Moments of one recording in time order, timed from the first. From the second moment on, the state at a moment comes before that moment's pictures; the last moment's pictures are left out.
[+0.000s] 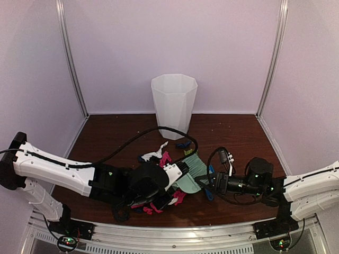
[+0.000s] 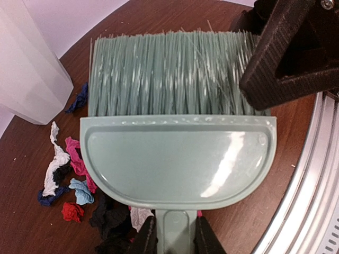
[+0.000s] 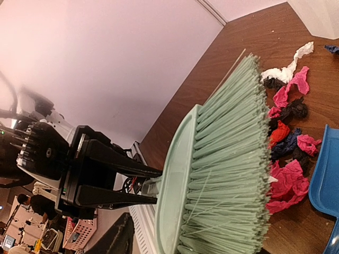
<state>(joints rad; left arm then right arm) -1.45 1.52 1.03 -0.25 -0.48 -0.18 1.05 1.08 0.28 0.67 -0.17 0.85</state>
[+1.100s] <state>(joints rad) -1.46 1.52 1.03 -0.25 -0.49 -0.12 1.05 1.17 0.29 0.70 -0.25 0.90</state>
